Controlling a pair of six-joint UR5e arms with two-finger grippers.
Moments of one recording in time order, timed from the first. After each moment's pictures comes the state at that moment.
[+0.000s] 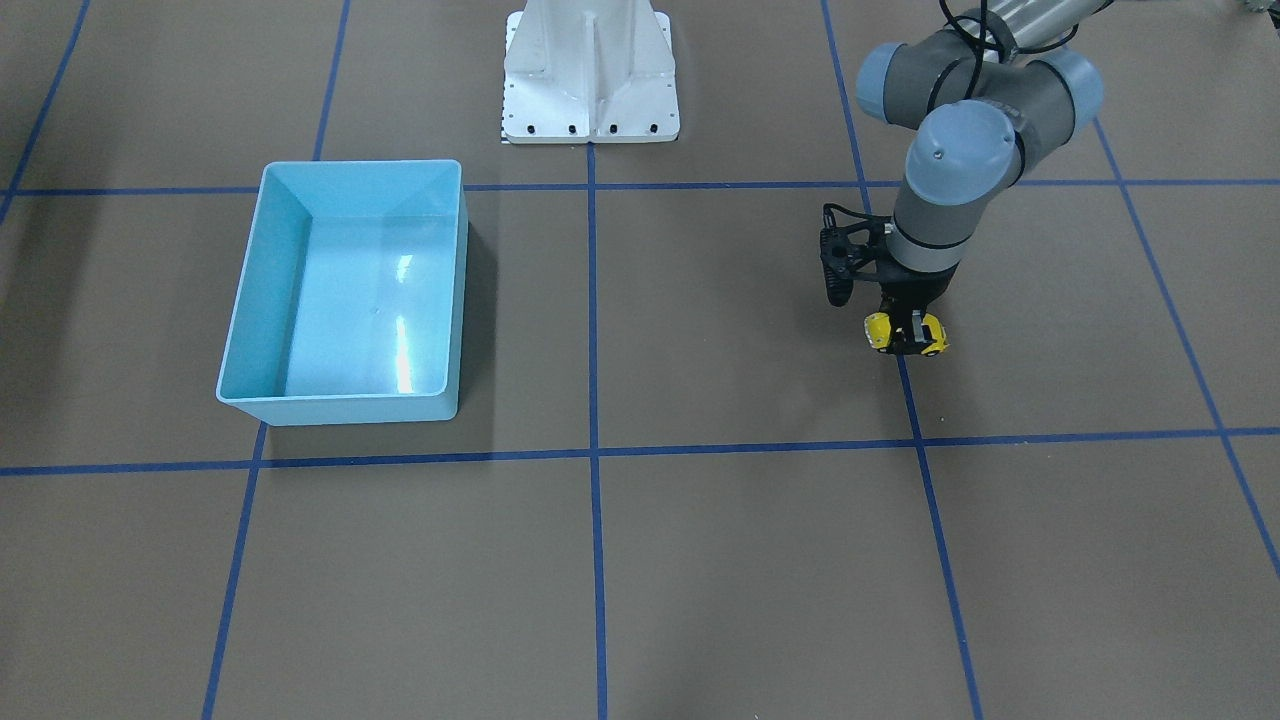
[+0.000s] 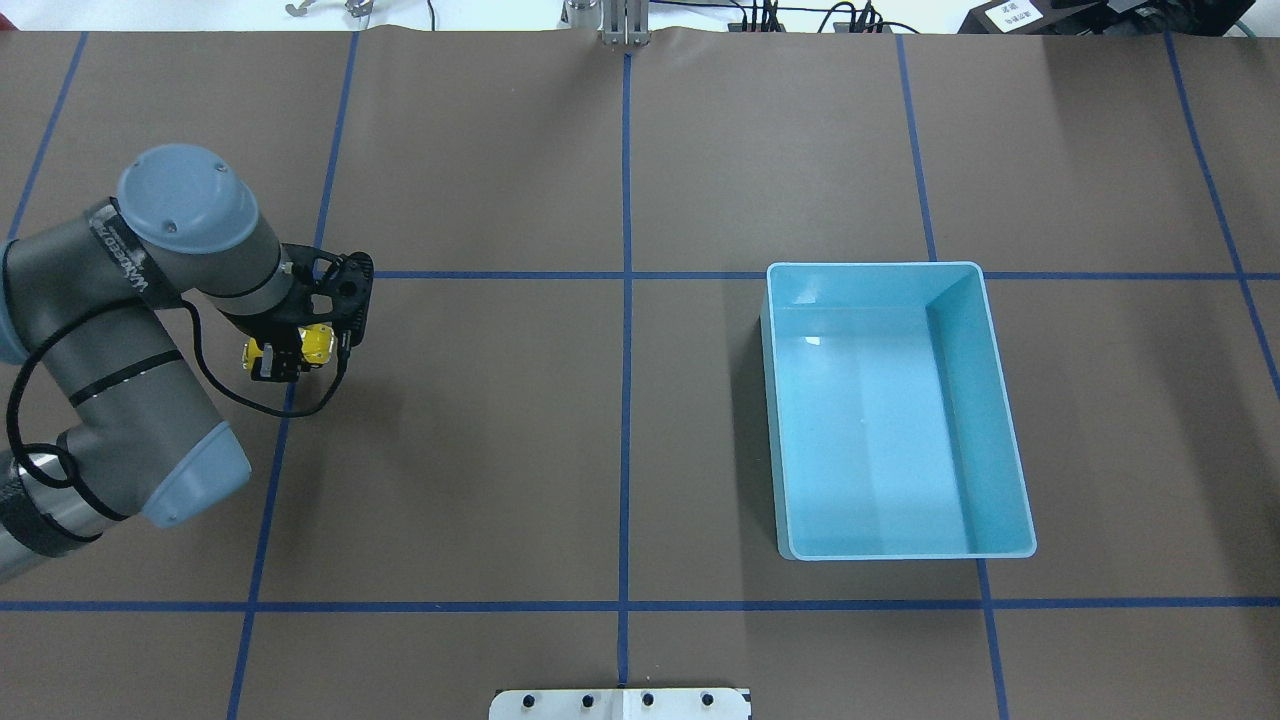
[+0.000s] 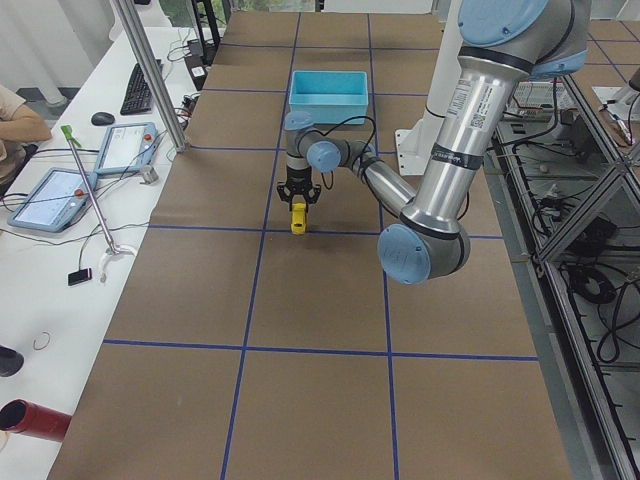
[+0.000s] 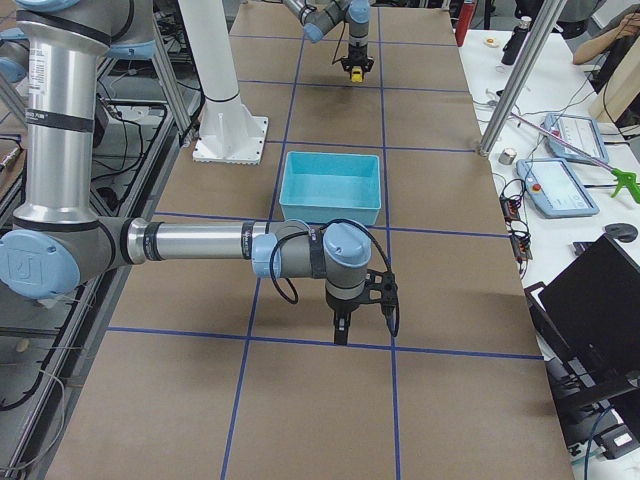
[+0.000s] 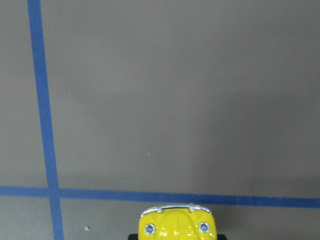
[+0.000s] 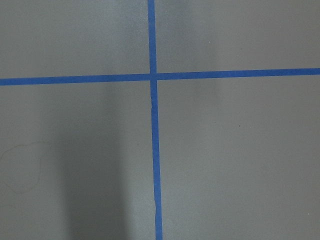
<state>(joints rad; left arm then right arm) -0.71 -1.94 -1.78 -1.53 -1.93 0.63 1.55 -1.70 1.75 -1.56 2.30 0.11</state>
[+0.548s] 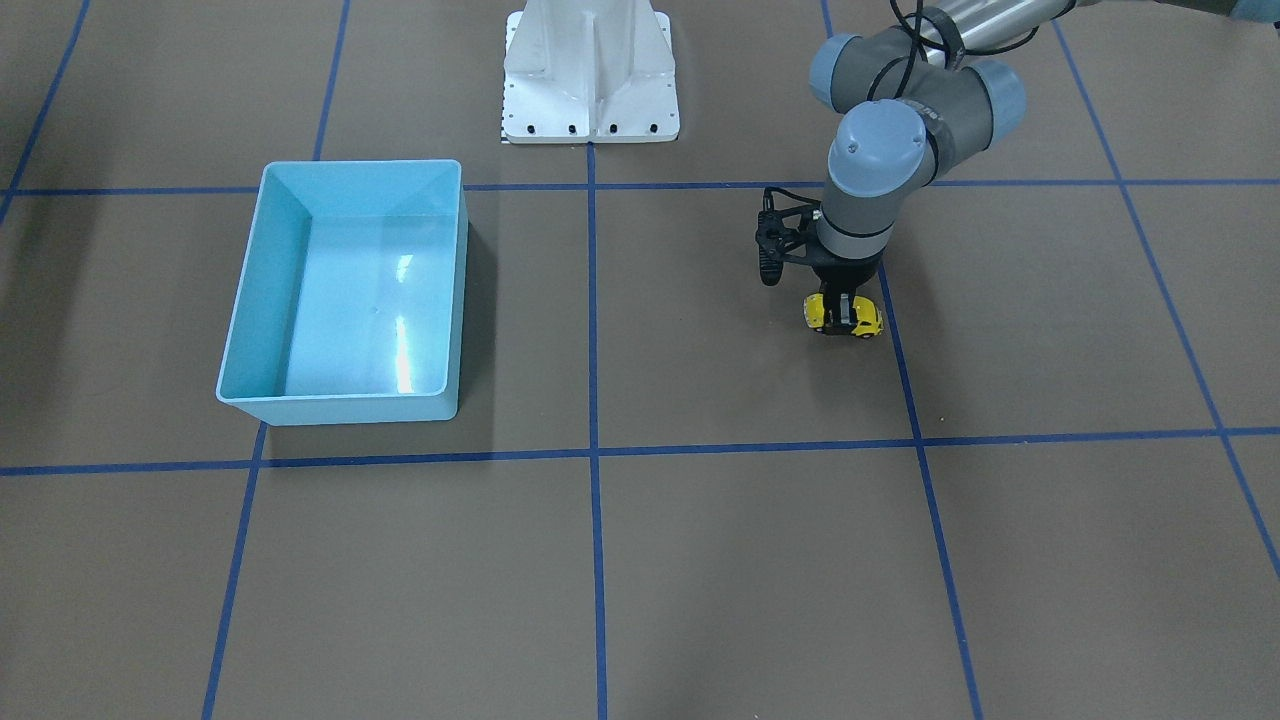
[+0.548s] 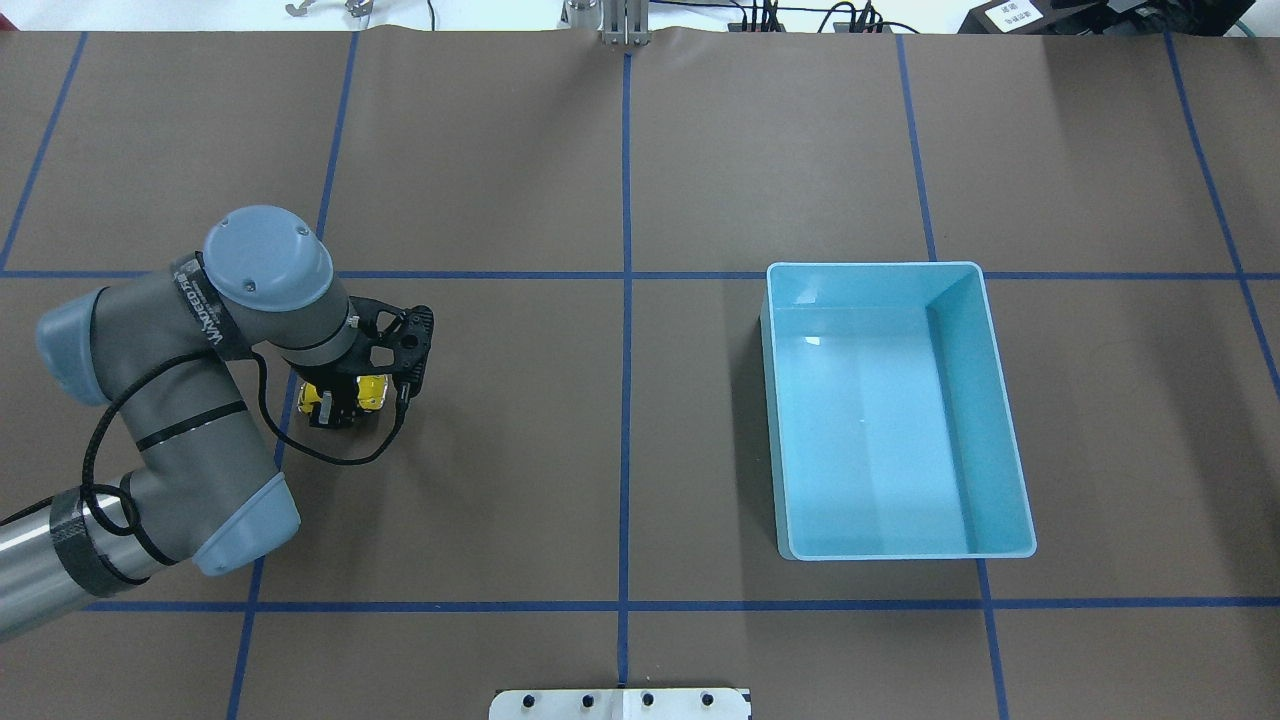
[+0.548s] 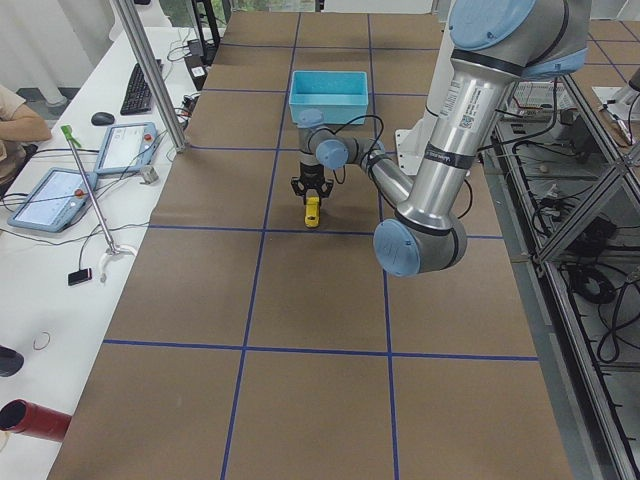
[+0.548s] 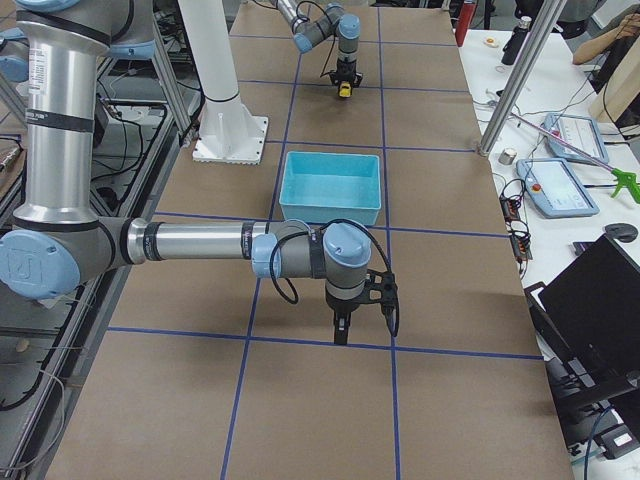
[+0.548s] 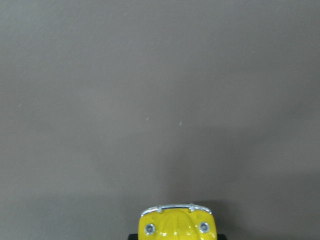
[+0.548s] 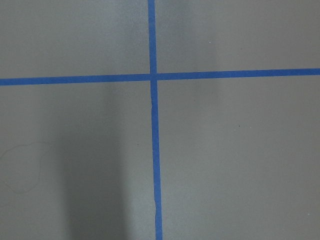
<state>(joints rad) -0.62 -1.98 -1.75 -1.54 -1.92 0.60 1.55 -1.70 1.75 -1.56 2.30 0.10</state>
